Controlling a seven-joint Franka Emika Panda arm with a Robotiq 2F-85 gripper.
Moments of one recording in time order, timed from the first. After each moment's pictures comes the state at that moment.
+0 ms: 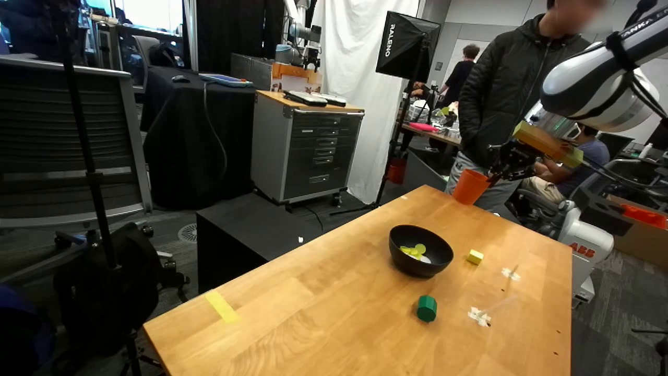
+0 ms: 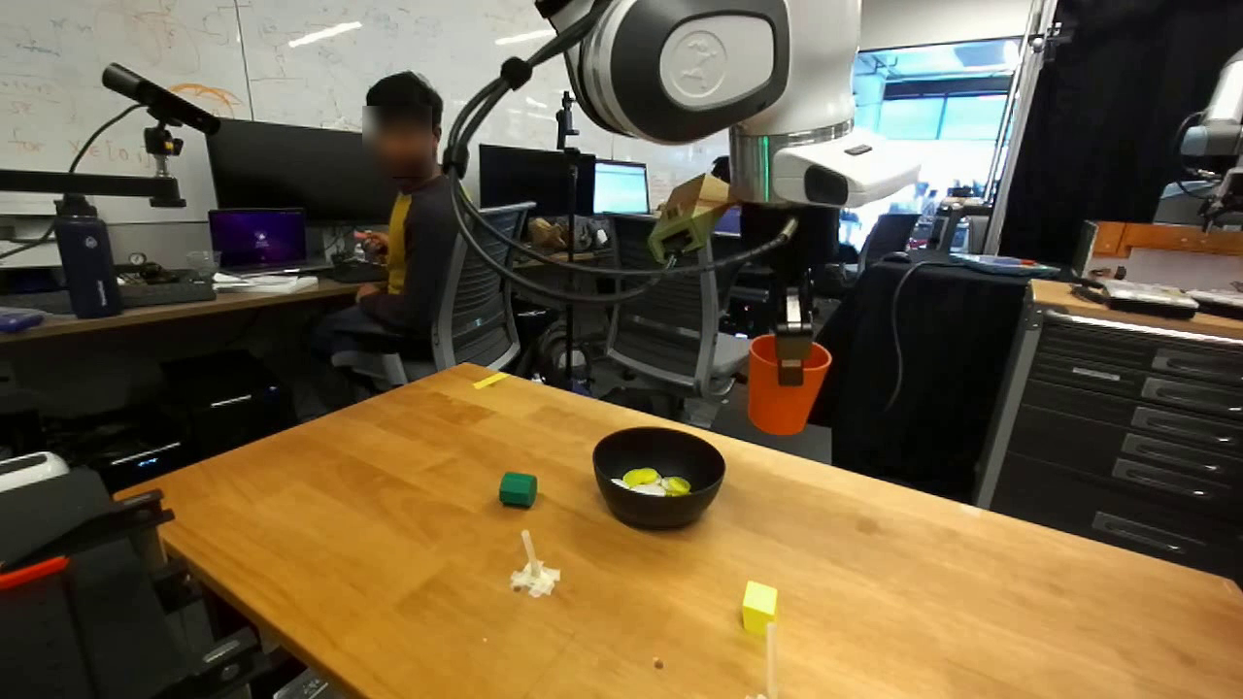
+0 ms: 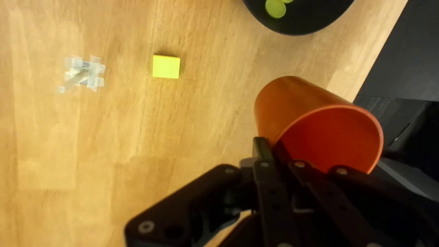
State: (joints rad) arm -0.26 0.41 -0.14 -1.97 0.27 2.65 0.48
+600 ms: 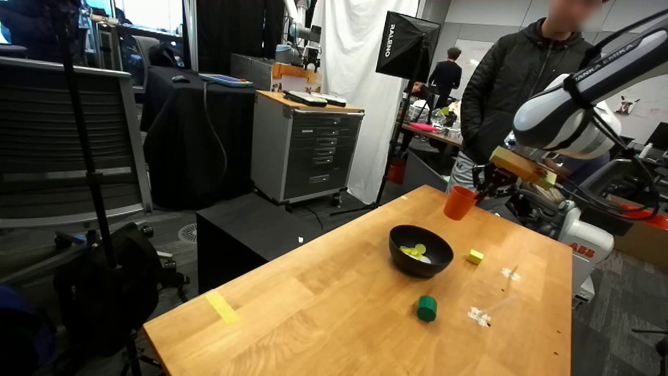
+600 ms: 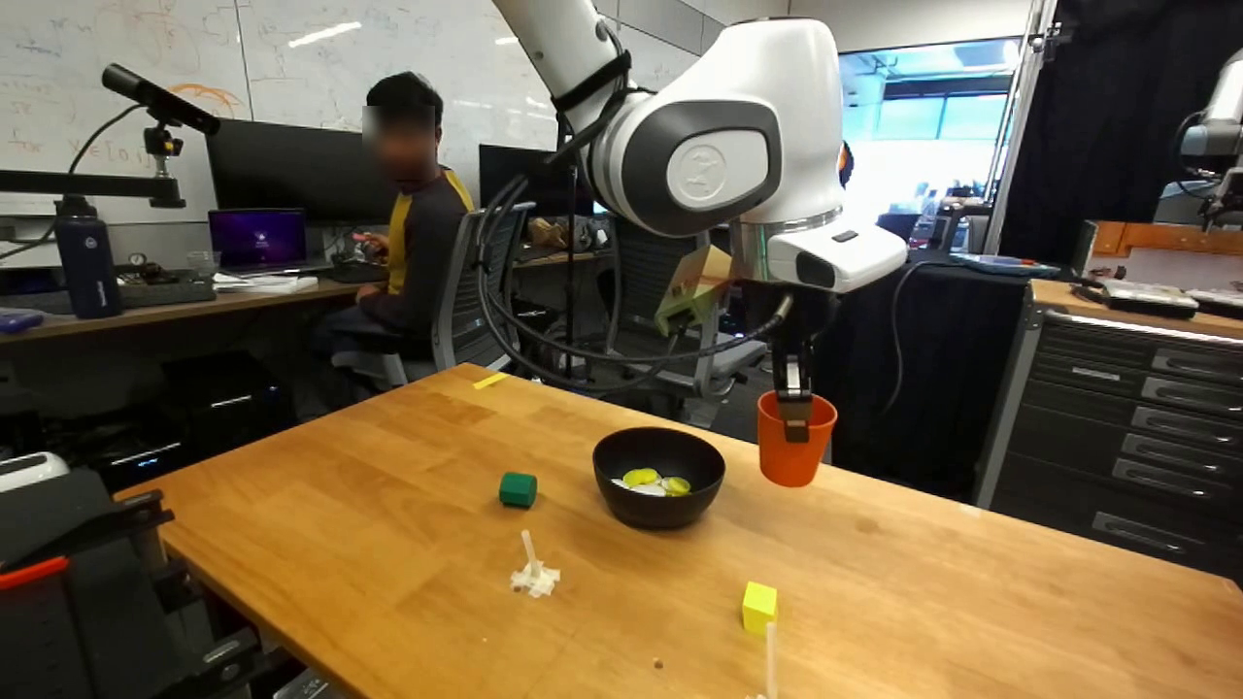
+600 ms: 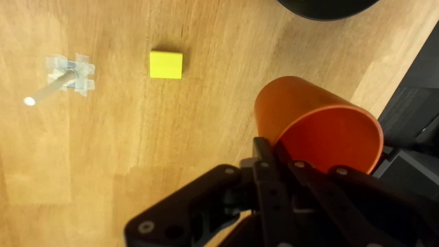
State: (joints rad) arm -0.18 0.56 -0.20 -1.91 0.27 2.75 0.55
